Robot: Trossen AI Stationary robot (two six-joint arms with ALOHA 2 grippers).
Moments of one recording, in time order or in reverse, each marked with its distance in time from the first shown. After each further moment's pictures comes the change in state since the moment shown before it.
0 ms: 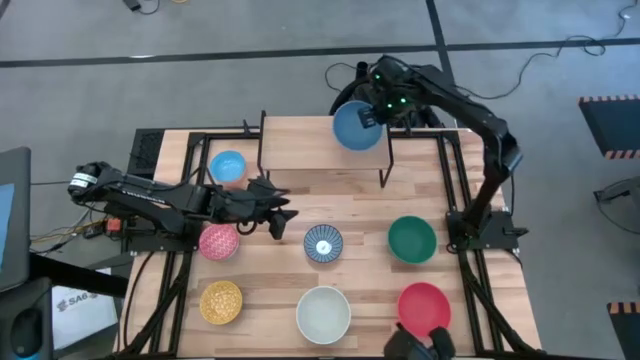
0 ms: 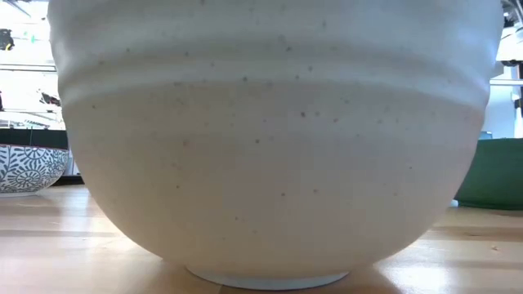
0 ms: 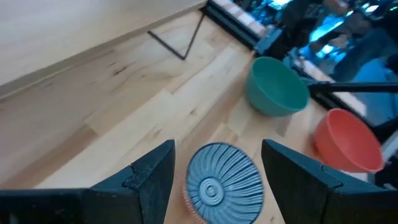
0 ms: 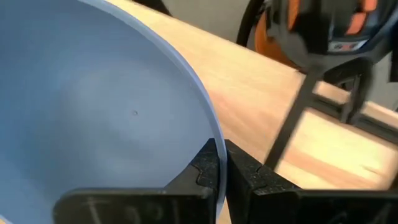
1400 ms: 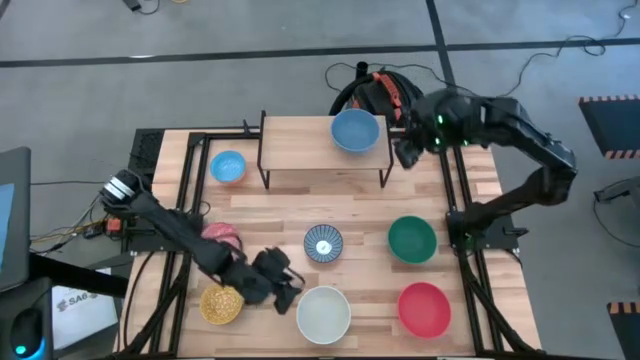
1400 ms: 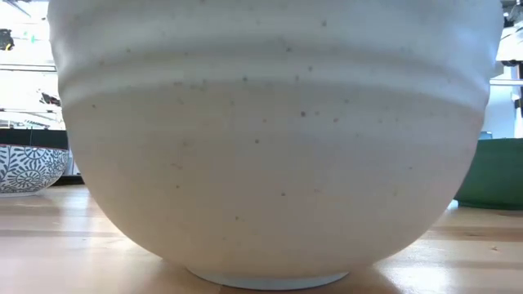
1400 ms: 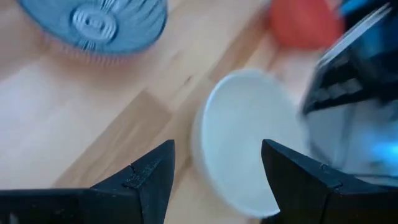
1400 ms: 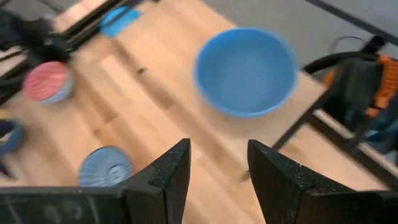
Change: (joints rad) left arm -0.425 0.406 0.175 -0.044 0.035 -0.496; right arm 0.482 -0.435 -0.019 -0.120 0.214 0.034
